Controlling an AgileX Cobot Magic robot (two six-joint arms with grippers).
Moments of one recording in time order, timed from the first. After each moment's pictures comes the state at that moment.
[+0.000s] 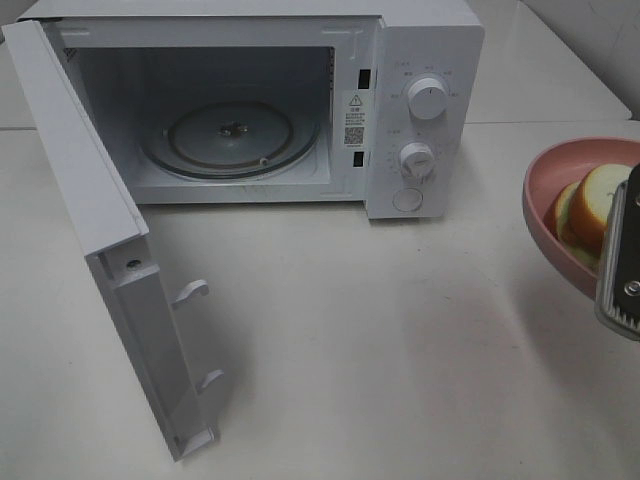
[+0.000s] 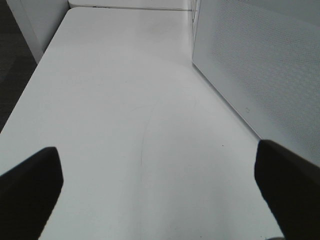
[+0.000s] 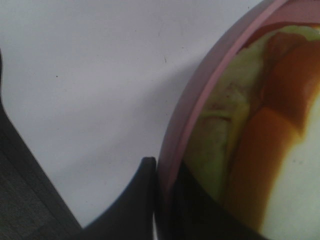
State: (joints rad) left arm 0.03 0.00 -0.52 0.01 1.08 -0.02; right arm 0.68 0.94 -0.57 -0.39 0.90 -0.31
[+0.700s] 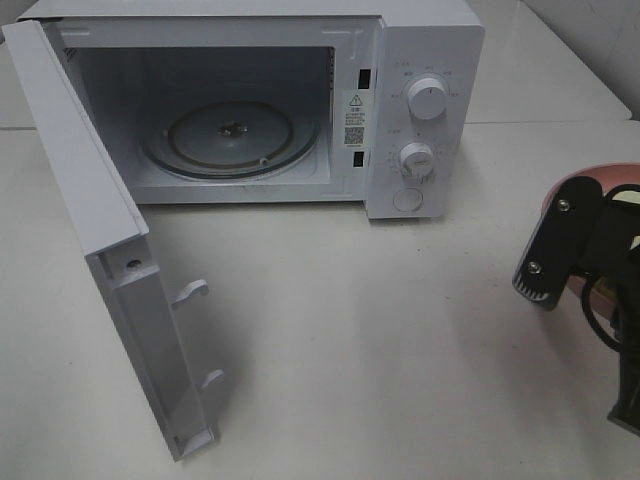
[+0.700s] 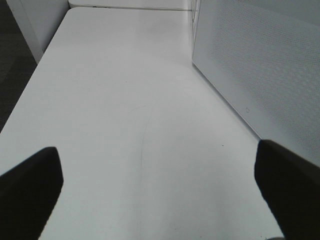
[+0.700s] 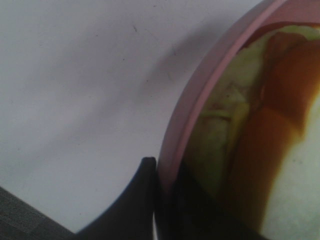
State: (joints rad) left arm 0.03 0.00 -0.52 0.01 1.08 -0.02; right arm 0.68 1.23 -0.57 -0.59 0.85 0.10
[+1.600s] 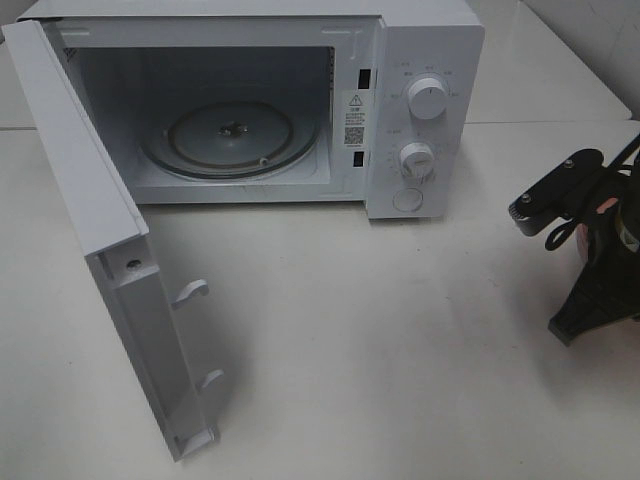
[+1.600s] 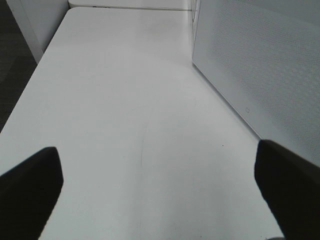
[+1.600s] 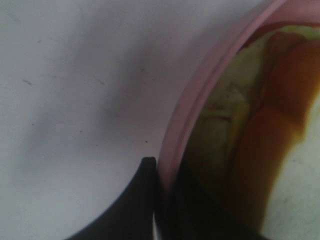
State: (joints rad) left arm 0.03 0.00 -0.52 0.01 1.08 -0.02; right arm 0.36 1.55 -0.69 -0.65 0.67 0.34
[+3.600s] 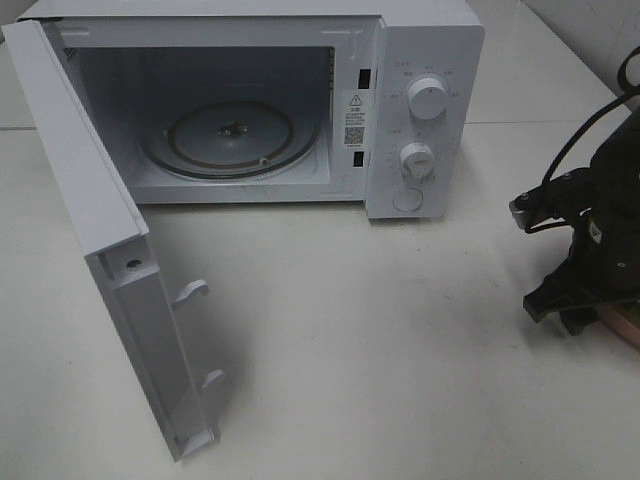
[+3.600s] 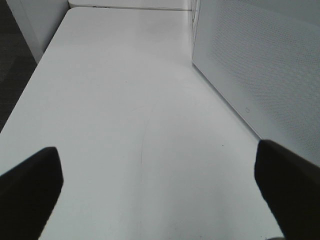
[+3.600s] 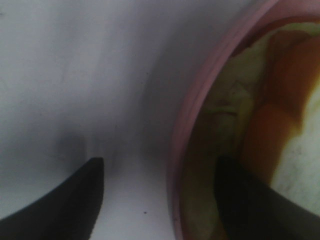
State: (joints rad) left arm 0.03 0.00 -0.52 0.01 1.08 -0.02; right arm 0.22 1.80 -0.82 -0.54 0.56 0.34
